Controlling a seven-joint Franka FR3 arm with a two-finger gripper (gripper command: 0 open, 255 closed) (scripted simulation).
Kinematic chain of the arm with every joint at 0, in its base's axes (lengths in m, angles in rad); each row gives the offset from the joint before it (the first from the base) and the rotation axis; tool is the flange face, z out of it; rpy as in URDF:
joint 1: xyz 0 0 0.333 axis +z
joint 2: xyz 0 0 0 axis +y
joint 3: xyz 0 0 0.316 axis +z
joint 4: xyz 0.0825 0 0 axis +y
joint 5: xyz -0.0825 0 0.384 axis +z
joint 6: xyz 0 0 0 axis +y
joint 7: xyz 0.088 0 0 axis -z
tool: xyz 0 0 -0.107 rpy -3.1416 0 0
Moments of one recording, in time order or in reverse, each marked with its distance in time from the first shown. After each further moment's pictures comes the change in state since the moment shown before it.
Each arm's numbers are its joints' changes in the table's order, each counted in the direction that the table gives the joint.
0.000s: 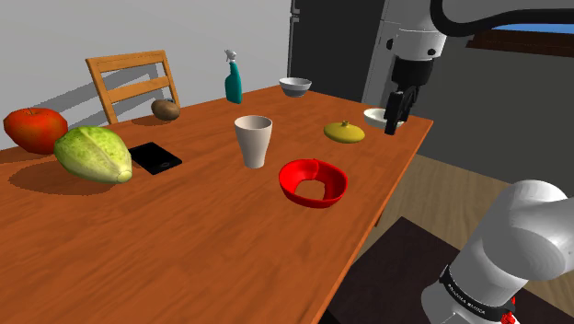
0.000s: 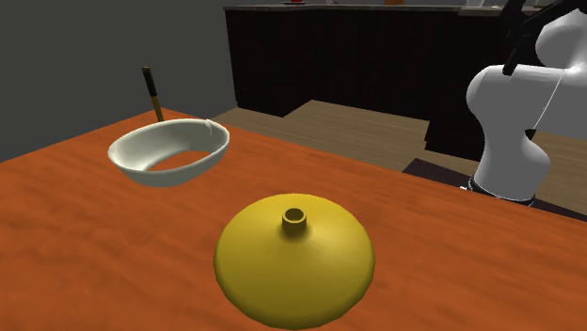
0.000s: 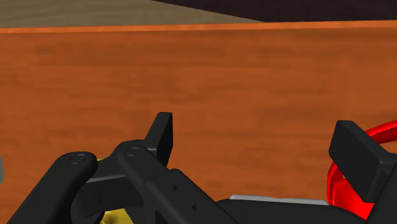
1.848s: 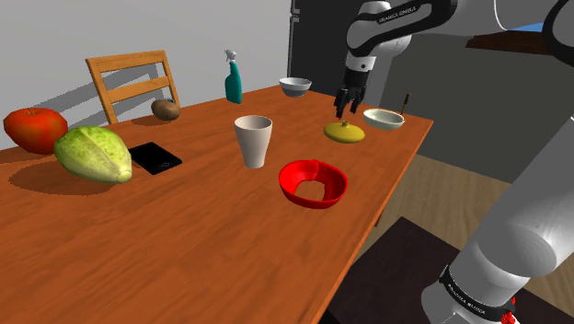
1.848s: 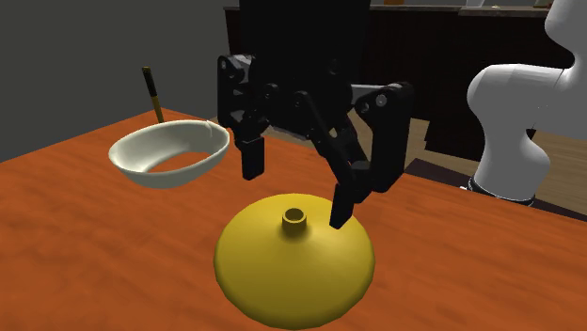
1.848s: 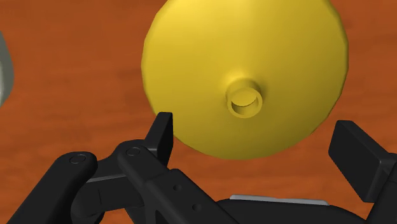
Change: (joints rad) arm -0.077 0.751 -0.238 -0.439 0.080 -0.396 -0.200
